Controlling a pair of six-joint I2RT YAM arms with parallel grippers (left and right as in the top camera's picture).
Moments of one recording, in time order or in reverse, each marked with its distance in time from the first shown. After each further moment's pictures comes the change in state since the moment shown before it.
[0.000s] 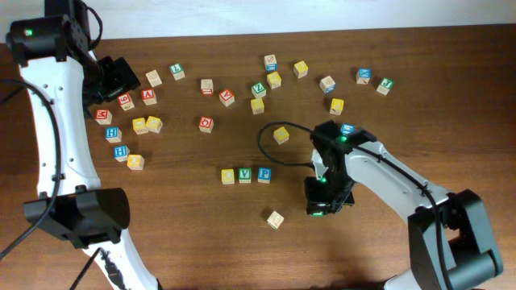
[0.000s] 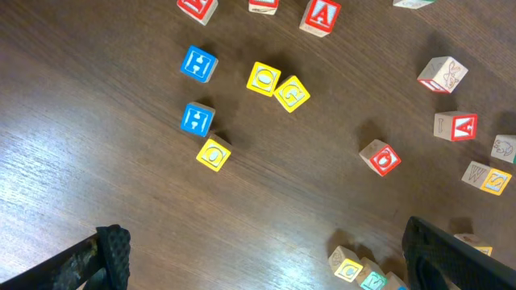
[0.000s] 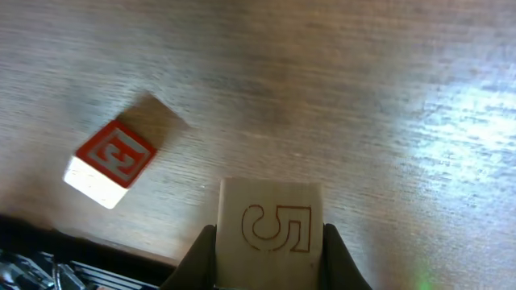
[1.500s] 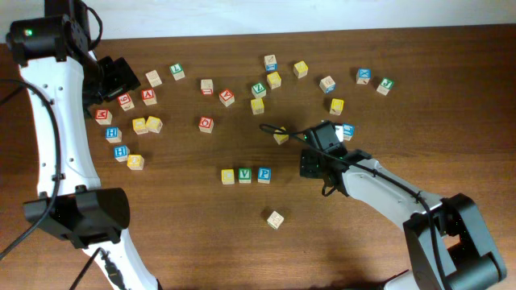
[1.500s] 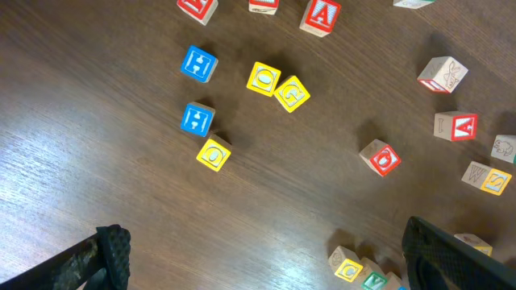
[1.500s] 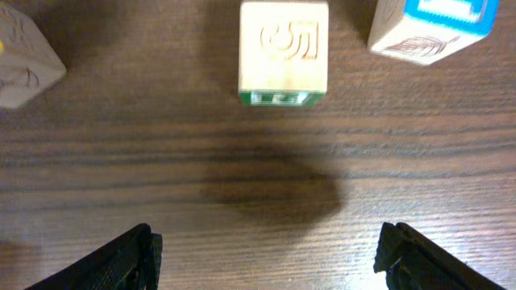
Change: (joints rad) left arm 0.000 0.000 0.000 0.000 0.000 0.000; right arm 0.041 -0.032 -0.171 0.697 0.550 0.143
